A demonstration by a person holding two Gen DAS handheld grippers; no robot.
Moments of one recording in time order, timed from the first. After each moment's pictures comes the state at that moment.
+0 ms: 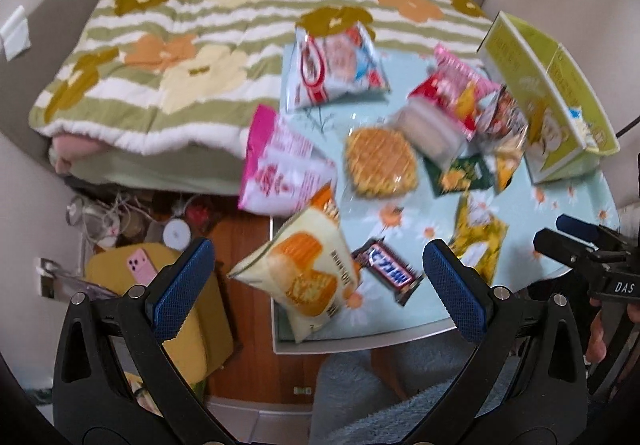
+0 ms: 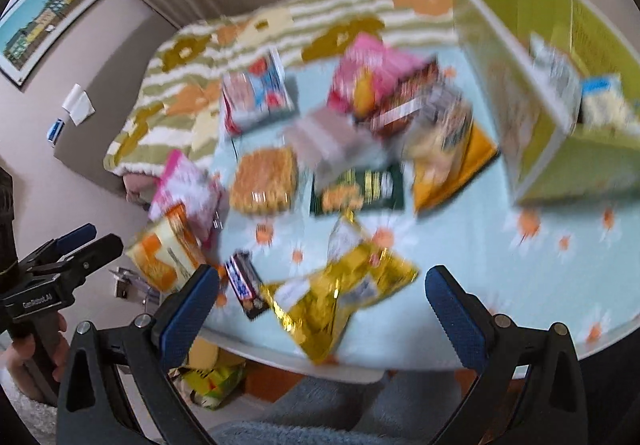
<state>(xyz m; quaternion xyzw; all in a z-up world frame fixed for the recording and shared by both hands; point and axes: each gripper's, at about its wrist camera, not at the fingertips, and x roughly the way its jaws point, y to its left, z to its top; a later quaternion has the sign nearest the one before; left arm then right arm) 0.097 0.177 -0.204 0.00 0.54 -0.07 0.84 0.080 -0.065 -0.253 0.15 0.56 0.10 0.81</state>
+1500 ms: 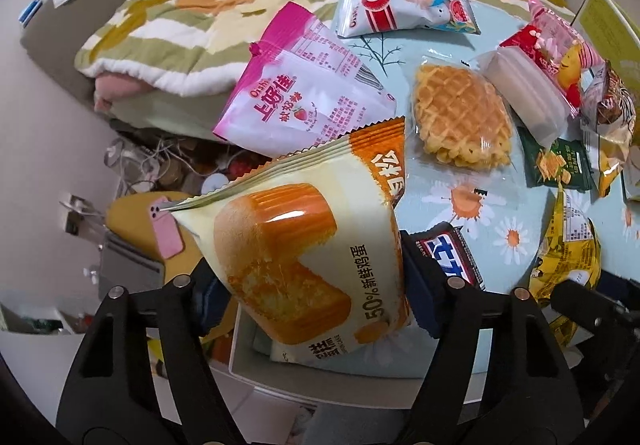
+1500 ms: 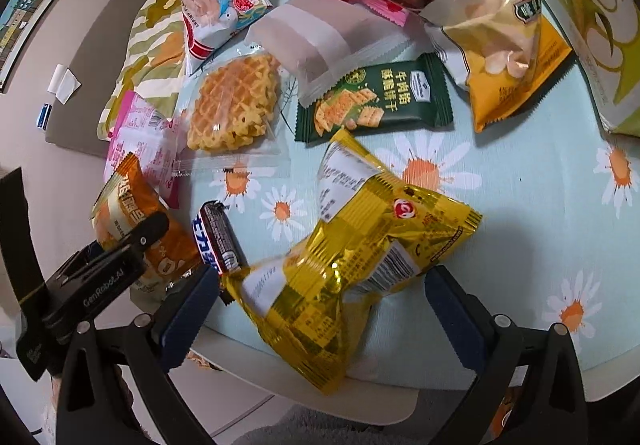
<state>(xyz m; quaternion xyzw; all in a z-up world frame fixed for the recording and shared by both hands) 0.111 0.154 -0.296 0.01 0.57 0.08 0.81 0.106 -0.055 -0.328 0.17 0.63 0.13 0.75</state>
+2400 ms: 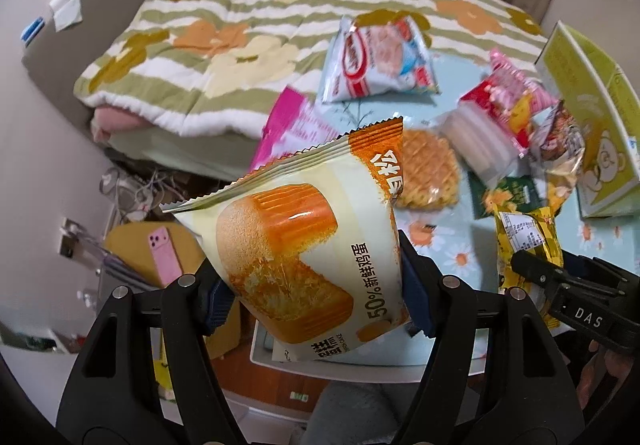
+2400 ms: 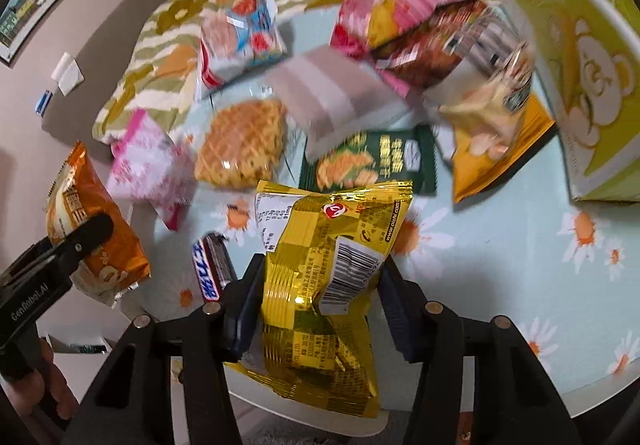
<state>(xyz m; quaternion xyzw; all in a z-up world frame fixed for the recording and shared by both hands) 0.102 0.152 -0.223 0.00 0.52 0.05 0.85 0.114 -0.051 -0.294 0.12 0.57 0.12 0.80</state>
